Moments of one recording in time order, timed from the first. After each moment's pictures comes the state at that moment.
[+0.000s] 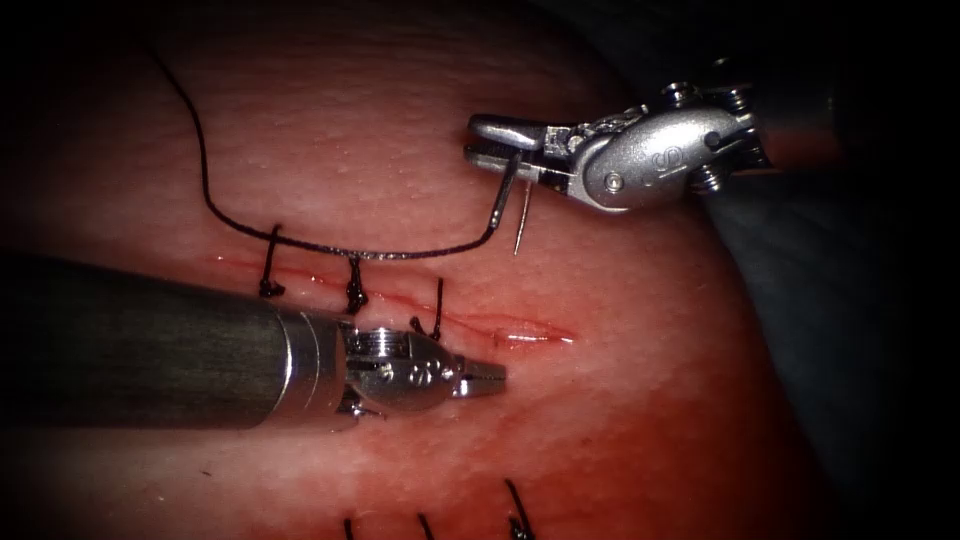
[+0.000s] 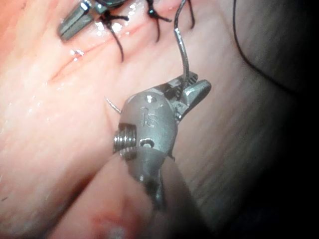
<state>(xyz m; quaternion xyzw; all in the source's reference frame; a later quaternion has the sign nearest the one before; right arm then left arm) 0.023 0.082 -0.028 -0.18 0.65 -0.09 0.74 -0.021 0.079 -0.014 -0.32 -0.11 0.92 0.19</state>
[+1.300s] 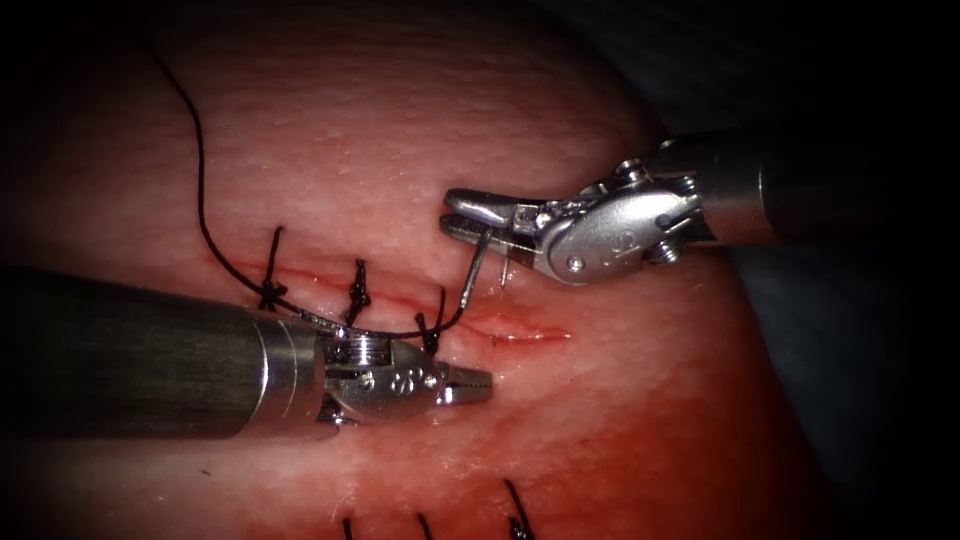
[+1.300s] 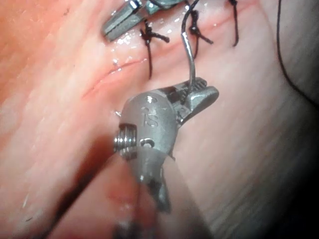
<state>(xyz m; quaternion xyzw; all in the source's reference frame) 0.023 0.074 -0.020 -0.20 0.64 -0.08 0.74 -0.020 0.078 -0.015 -0.33 -0.10 0.92 0.20</state>
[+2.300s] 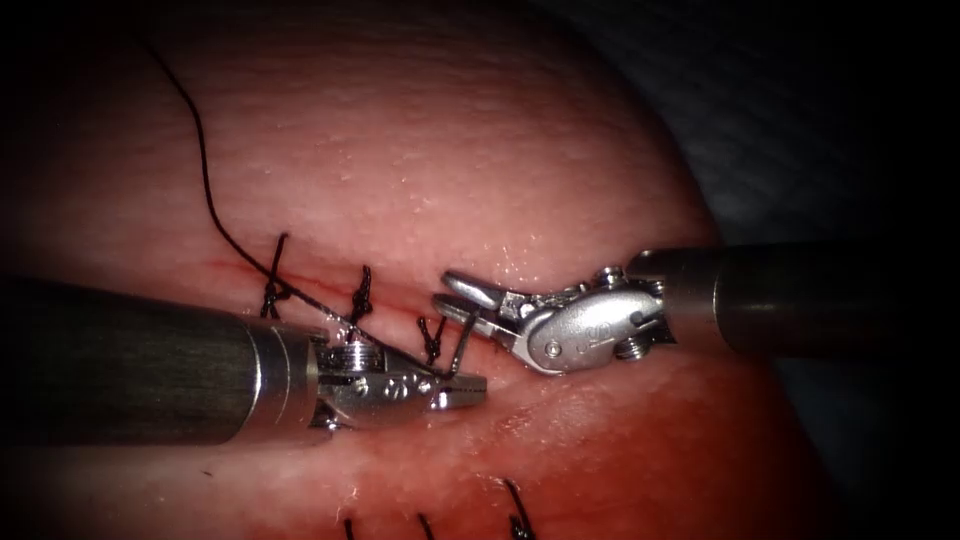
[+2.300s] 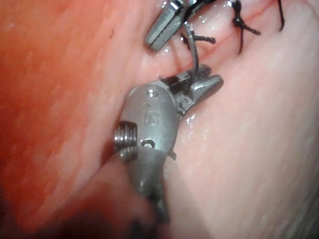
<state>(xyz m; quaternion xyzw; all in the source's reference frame) 0.022 0.067 -0.016 -0.18 0.63 0.01 0.76 -0.020 0.078 -0.015 -0.34 -0.10 0.92 0.20</state>
